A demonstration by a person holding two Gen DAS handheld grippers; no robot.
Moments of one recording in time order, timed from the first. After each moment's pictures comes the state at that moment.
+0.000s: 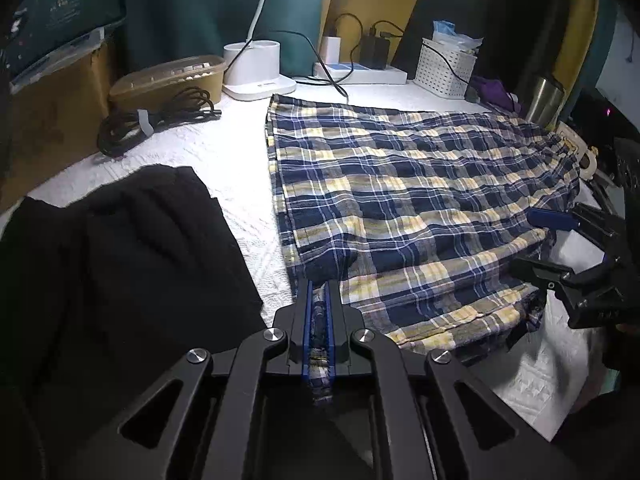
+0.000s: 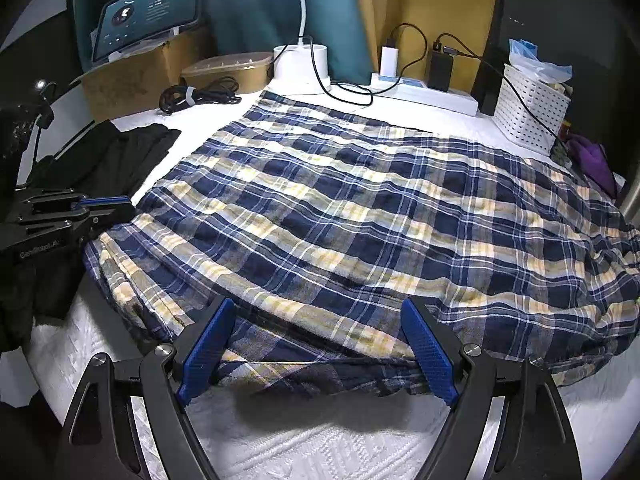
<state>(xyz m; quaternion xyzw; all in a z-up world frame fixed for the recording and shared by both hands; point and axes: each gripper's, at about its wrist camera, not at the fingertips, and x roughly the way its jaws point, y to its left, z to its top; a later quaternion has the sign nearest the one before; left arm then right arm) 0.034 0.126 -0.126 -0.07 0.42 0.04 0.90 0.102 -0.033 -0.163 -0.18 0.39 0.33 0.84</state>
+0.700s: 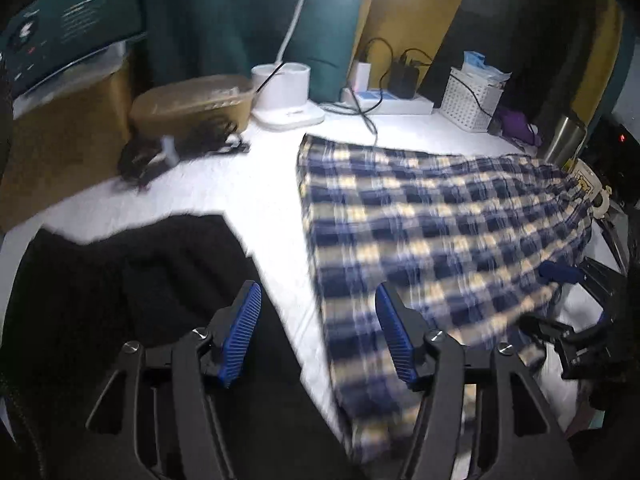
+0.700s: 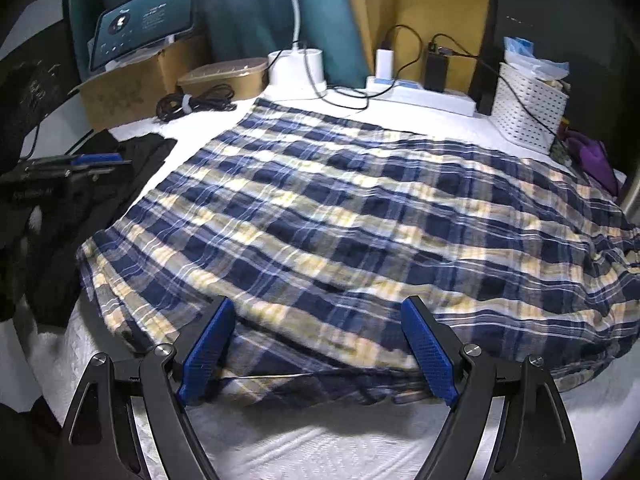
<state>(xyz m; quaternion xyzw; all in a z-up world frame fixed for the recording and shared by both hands) 0.070 0.153 -0.099 -0.10 0.41 0.06 0.90 0.113 -0.044 -0.160 -0.16 0.39 0.33 0.85</state>
